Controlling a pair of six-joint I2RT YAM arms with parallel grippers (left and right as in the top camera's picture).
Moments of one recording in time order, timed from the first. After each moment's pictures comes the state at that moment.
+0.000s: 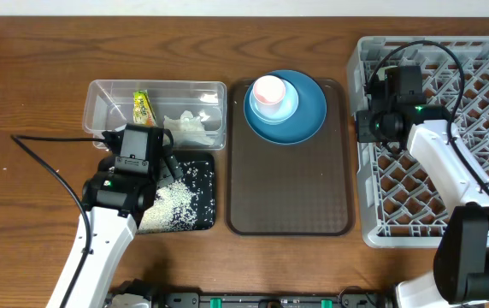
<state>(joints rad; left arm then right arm) -0.18 1.14 0.88 -0.86 -0.29 -0.59 0.07 1.70 1.17 -0.61 -0.07 0.03</state>
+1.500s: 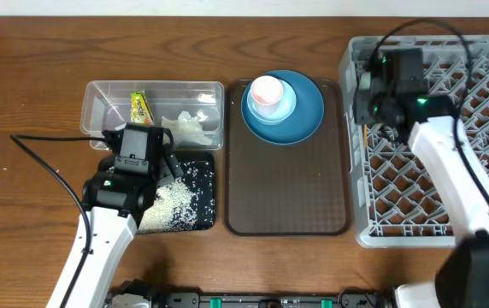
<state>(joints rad) -0.18 1.14 0.88 -0.84 -0.29 -0.59 0.13 1.61 1.30 -0.65 -0.02 0.05</state>
